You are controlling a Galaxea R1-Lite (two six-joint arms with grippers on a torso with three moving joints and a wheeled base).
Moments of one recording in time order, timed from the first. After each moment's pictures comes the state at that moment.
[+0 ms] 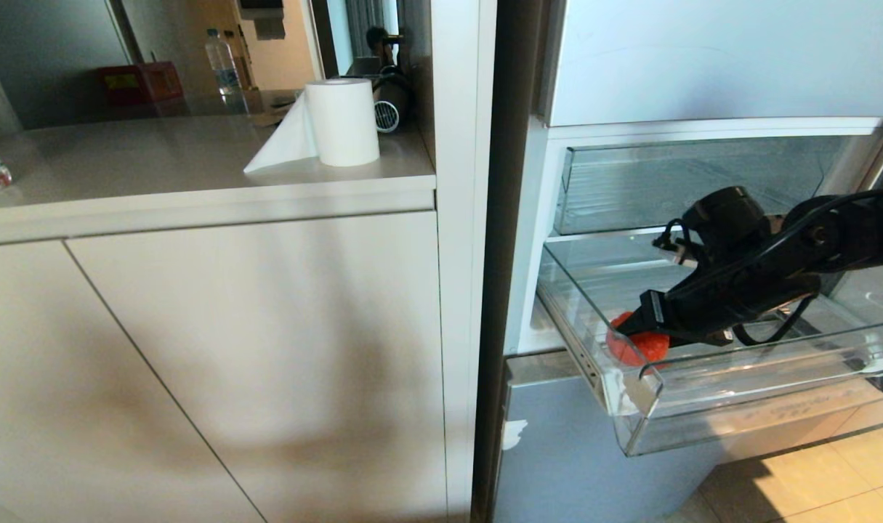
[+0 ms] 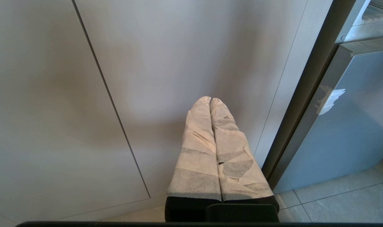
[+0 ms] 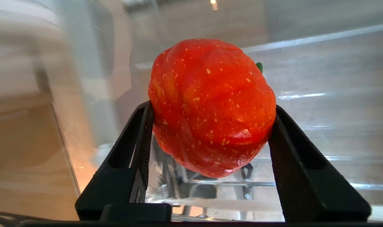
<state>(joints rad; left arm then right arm) 0.00 0.00 -0.01 0.02 0.00 0.02 0.17 1.94 -1.50 0.51 0.17 0.28</state>
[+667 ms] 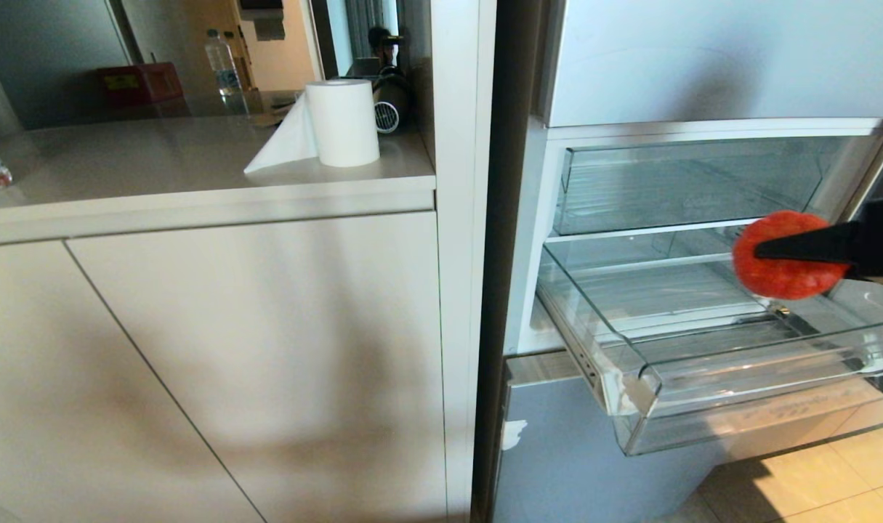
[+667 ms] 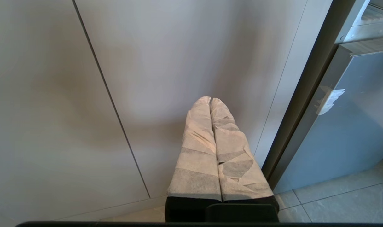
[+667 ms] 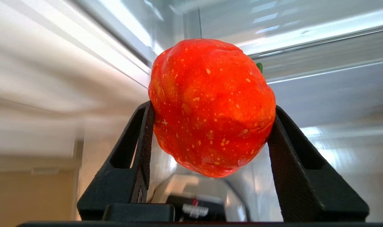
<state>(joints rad) 0.00 0.00 -0.01 0.02 0.00 0.02 0.13 1.26 -1.24 0.42 0.15 0.29</state>
